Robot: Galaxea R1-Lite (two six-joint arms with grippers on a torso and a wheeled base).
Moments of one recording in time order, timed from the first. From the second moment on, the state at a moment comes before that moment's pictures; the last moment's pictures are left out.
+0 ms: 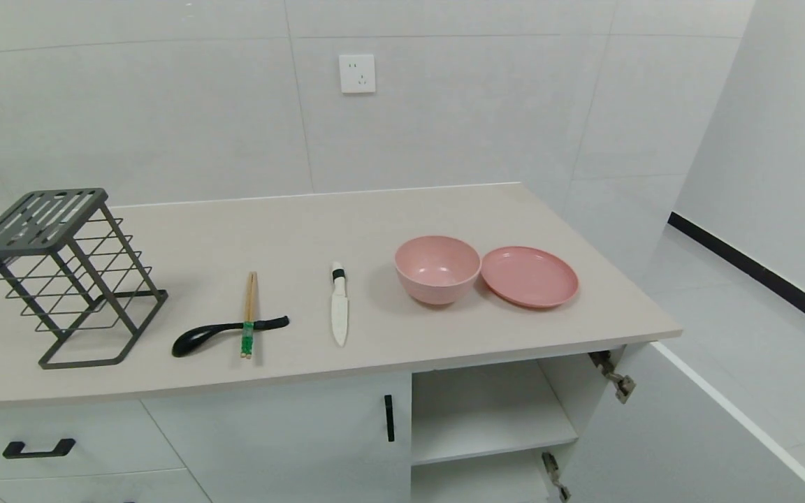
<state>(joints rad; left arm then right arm) 0.00 0.00 0.00 0.00 -0.04 0.01 0.00 0.00 0.00 0.01 -0.01 0.02</state>
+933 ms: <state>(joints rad) 0.00 0.00 0.00 0.00 -0.04 0.01 0.00 0.00 0.00 0.01 -0.02 0.02</state>
